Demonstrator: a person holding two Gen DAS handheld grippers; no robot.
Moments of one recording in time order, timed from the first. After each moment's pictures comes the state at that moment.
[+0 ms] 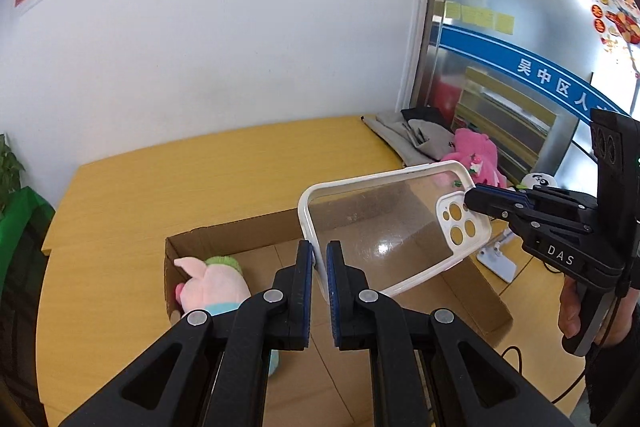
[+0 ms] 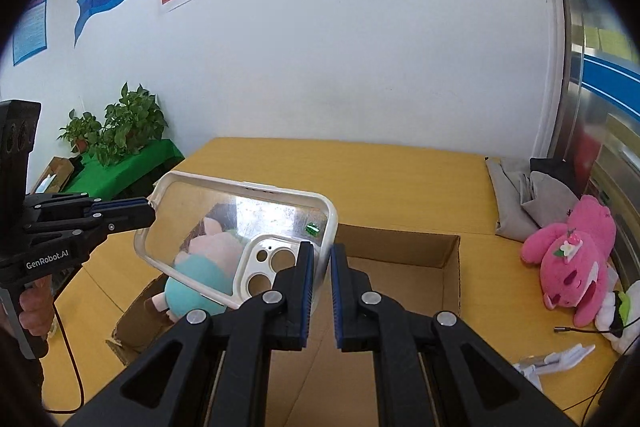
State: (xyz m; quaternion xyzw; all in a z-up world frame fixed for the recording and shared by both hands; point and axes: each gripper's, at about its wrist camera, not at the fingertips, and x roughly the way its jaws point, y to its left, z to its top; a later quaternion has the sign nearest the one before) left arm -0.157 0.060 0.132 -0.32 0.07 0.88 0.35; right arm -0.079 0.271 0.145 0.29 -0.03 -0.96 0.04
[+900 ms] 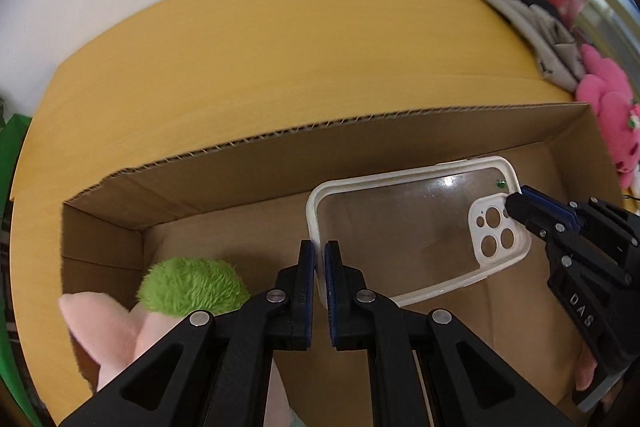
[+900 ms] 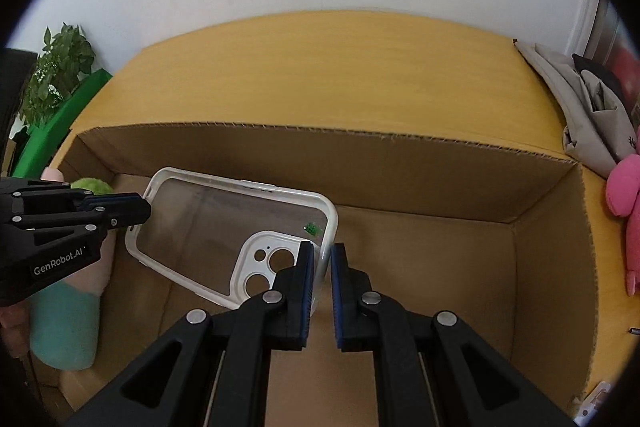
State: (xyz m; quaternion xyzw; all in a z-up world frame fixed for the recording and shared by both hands) left arm -0.336 0.143 -0.062 -0.54 0.15 0.80 0.22; right arm -0.262 0.295 -0.044 0.48 -0.04 -0.88 0.01
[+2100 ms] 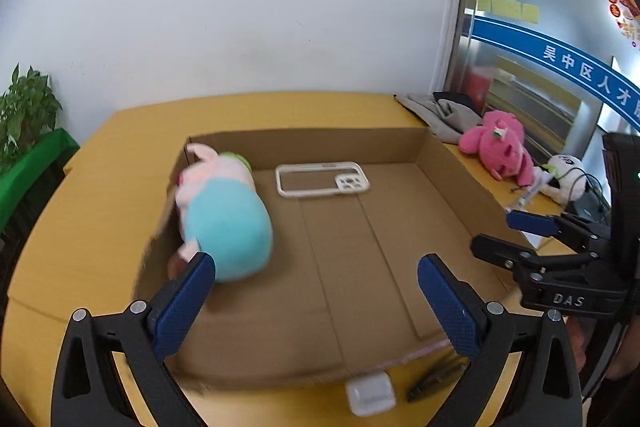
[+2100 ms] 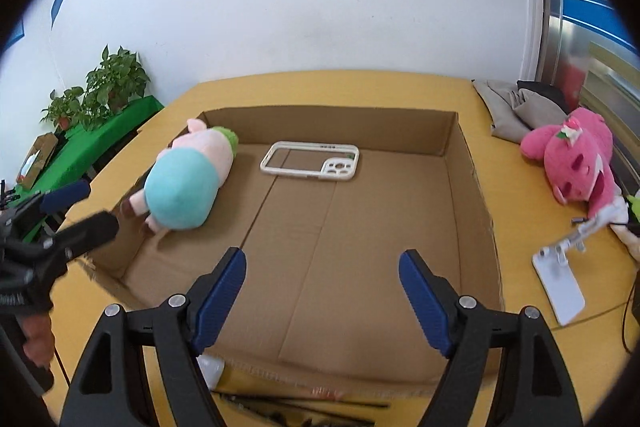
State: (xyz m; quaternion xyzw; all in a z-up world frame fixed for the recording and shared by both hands) left arm -0.038 0.018 0.038 -0.32 0.04 0.90 0.28; right arm -0.011 0.268 0.032 0.36 -0.04 -0.93 0.03
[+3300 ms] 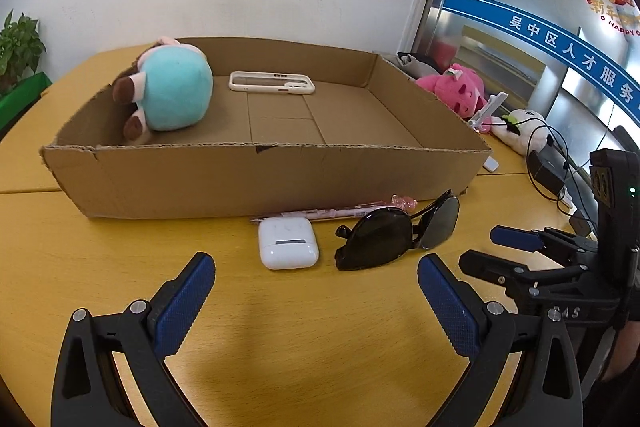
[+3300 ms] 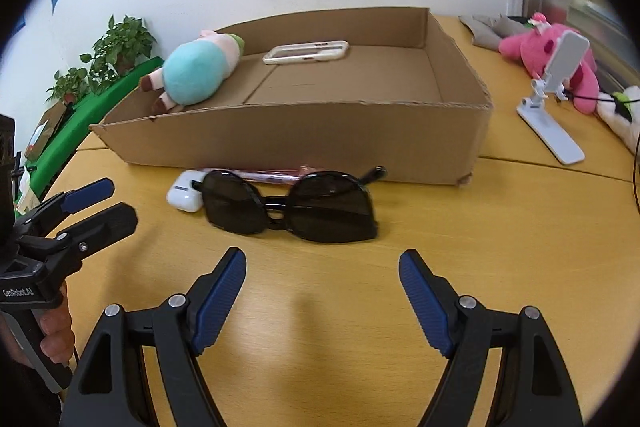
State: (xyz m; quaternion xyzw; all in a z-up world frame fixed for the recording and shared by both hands) left arm 0.065 0.025 -0.056 -0.37 0.01 0.87 0.32; right arm 0.120 0.277 -0.056 0.42 -0.06 -0.91 0.03
